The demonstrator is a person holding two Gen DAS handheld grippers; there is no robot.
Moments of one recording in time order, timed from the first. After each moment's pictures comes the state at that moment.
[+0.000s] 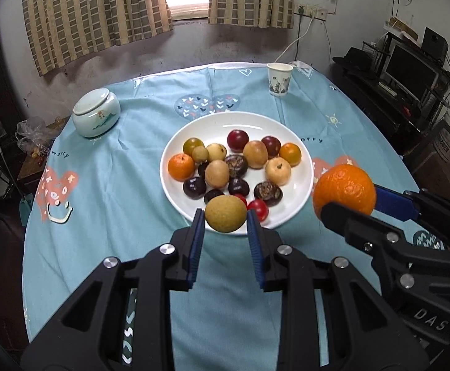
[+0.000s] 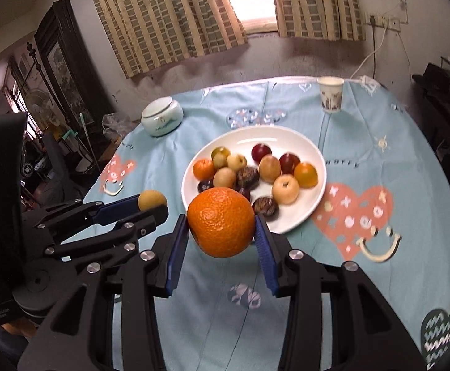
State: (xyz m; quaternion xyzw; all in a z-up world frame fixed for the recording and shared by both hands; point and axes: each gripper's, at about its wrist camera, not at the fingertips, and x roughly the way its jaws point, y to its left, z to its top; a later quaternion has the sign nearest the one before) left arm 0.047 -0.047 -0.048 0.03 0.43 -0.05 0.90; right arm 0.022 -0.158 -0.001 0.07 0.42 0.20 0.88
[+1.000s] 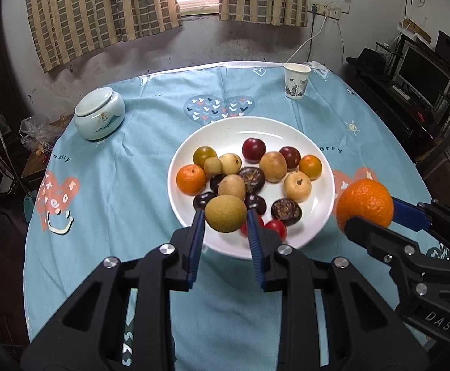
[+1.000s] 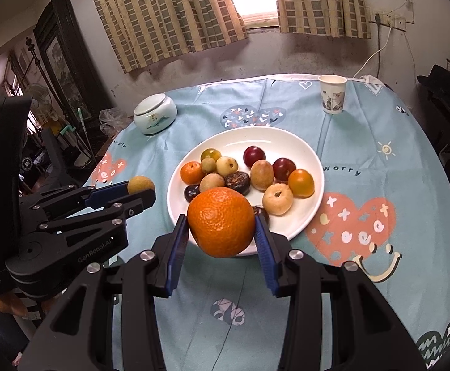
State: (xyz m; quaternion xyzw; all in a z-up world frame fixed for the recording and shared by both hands) left arm 0.085 -0.043 -0.056 0.03 0.44 -0.03 0.90; right arm 0.054 -0.168 -0.019 0.06 0.43 0.20 0.88
